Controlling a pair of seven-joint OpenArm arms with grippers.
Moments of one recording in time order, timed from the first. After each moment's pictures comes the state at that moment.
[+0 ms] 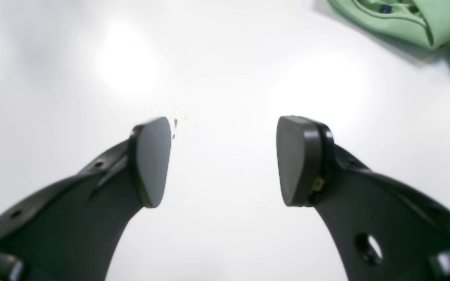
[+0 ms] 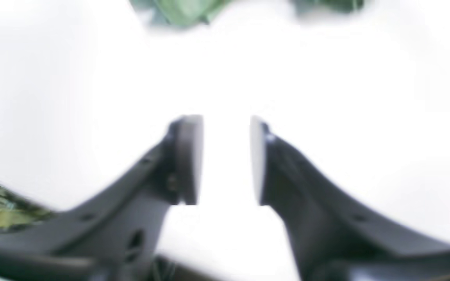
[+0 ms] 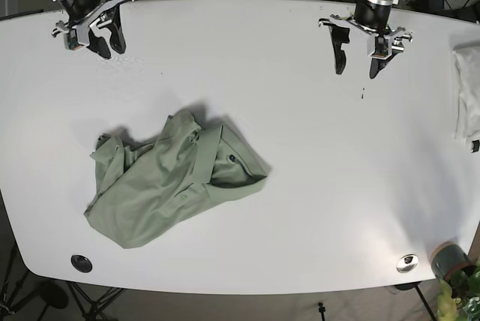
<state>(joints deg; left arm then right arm) 37.6 6.5 -23.3 112.4 -0.1 -25.4 6.4 -40.7 15.5 25.3 113.7 24.9 33.3 -18.8</state>
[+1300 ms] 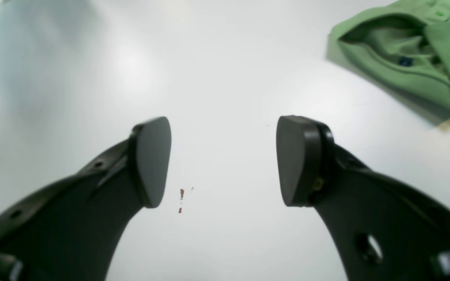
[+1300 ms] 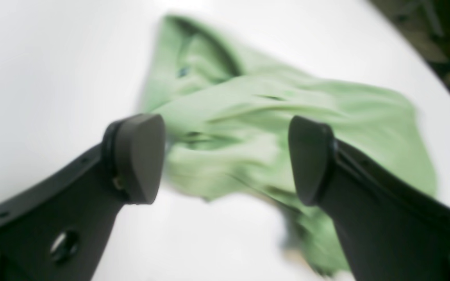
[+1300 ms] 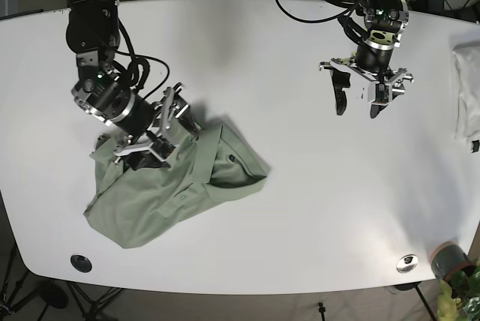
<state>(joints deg) 22.8 6.5 -23.4 110.8 0.2 -25.6 18.5 2.2 15.2 -3.4 109.3 9.0 38.6 -44.1</state>
